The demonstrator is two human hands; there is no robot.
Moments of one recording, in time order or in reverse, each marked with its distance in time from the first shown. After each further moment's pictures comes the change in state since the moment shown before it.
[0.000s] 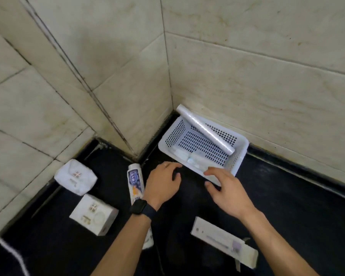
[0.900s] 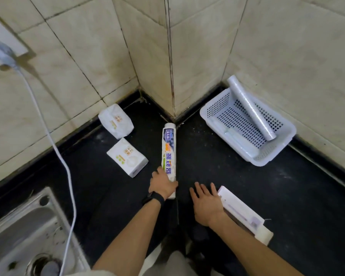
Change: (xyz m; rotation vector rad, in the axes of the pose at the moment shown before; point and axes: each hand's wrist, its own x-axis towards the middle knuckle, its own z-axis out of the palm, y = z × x) left_hand -0.137 -0.099 0.060 -0.183 -0.093 -0.869; right_hand -0.068 -0.019 0.178 -0.916 -0.750 -0.225
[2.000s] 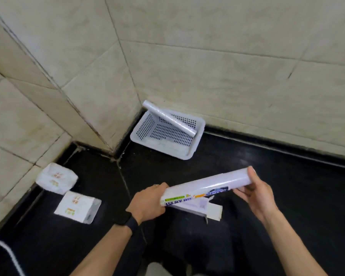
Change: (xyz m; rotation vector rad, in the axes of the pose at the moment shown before) left_hand -0.104 0.102 -0.004 0.662 -0.233 0.923; right_hand -0.208 0.175 0.070 2.444 0.980 0.583
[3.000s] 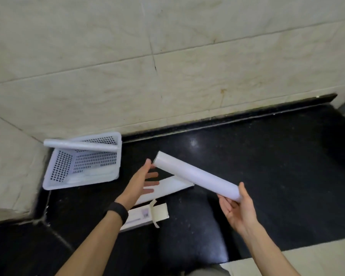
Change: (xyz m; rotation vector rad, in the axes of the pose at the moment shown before) left_hand 0.106 0.187 0.001 -0.943 -0.304 -0.066; right_hand -0.072 0.054 -0.157 0.799 0.423 0.112
